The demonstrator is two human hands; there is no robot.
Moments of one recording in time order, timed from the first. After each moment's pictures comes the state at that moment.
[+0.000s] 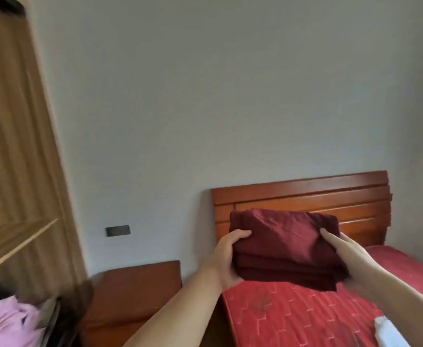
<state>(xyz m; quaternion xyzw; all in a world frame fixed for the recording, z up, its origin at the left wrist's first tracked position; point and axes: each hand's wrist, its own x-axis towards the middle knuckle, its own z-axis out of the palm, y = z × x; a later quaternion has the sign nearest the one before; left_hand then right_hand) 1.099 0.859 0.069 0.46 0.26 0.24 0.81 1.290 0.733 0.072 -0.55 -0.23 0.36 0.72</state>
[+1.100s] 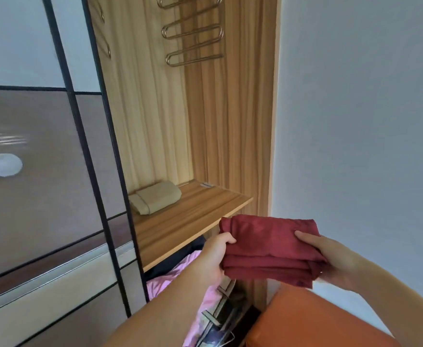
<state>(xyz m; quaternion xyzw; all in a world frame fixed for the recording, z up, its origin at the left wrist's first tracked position) 0.667 1.338 -0.006 0.25 0.58 0.58 0.51 0.899 1.410 0.014 -0.40 -0.48 0.72 0.31</state>
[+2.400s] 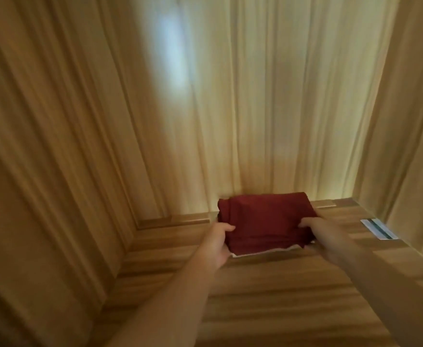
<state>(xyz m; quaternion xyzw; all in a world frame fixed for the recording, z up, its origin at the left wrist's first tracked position) 0.247 1.604 -0.042 -0.04 0.56 0.79 0.25 0.327 1.809 -0.035 -0.28 -0.60 0.74 0.12</state>
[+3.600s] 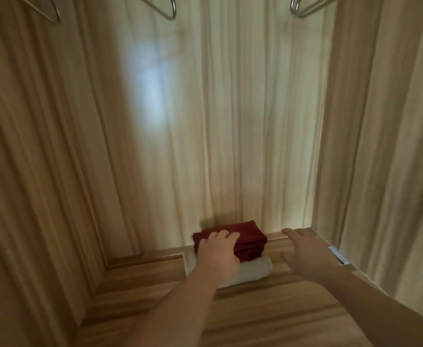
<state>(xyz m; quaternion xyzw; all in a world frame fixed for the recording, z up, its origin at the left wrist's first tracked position) 0.264 1.644 0.002 0.35 0.93 0.11 -0.06 0.376 1.836 0.006 -0.17 -0.97 0.11 0.16</state>
